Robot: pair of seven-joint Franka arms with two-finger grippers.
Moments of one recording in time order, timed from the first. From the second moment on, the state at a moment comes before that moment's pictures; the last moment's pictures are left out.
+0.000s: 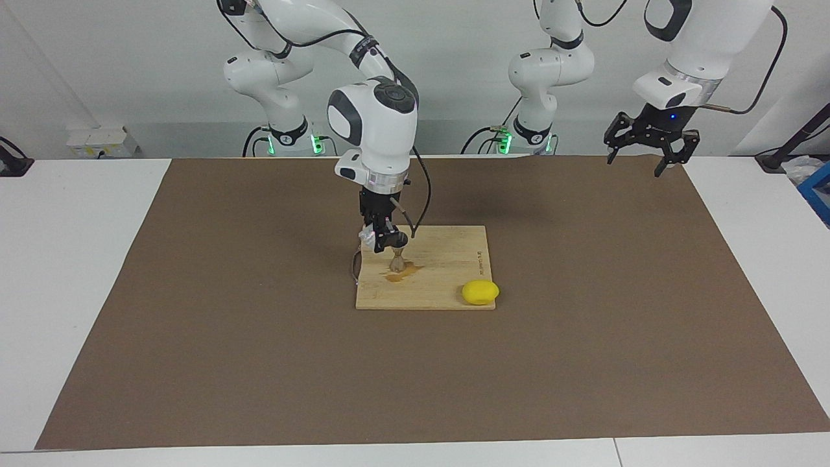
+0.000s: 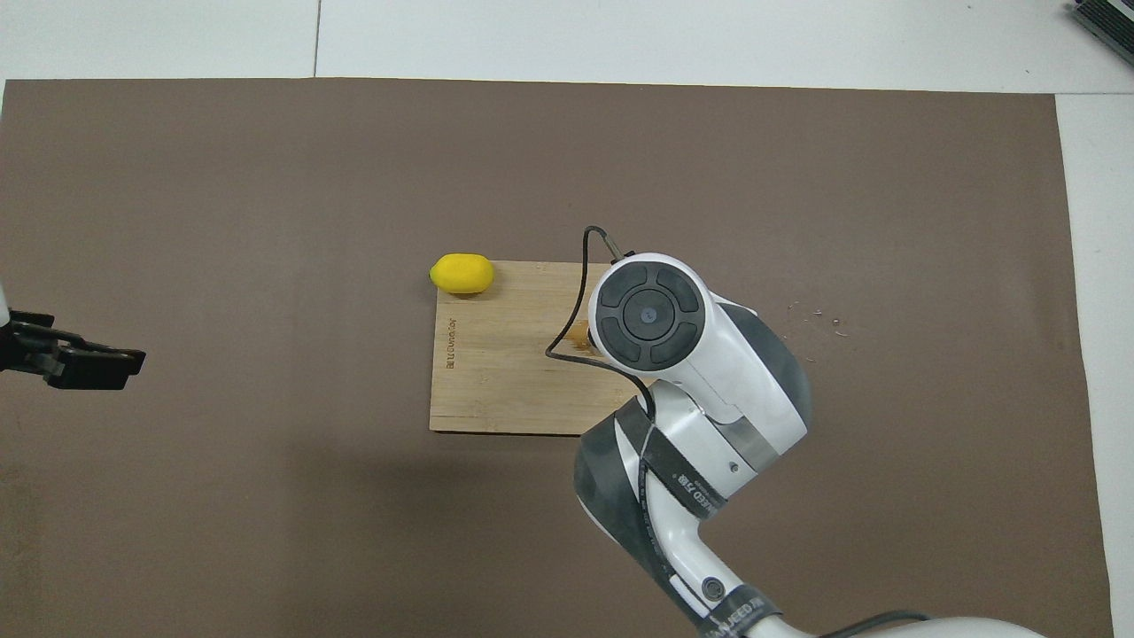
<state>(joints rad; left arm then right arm) 0.11 -0.25 -0.12 -1.92 -0.08 1.75 0.41 0.52 0.23 0.04 -1.78 -0.26 2.05 1.82</state>
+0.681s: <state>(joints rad) 0.22 -0.25 -0.09 -1.92 -0.07 1.75 0.37 0.50 0.23 0.04 -1.78 -0.13 2.07 1.86</state>
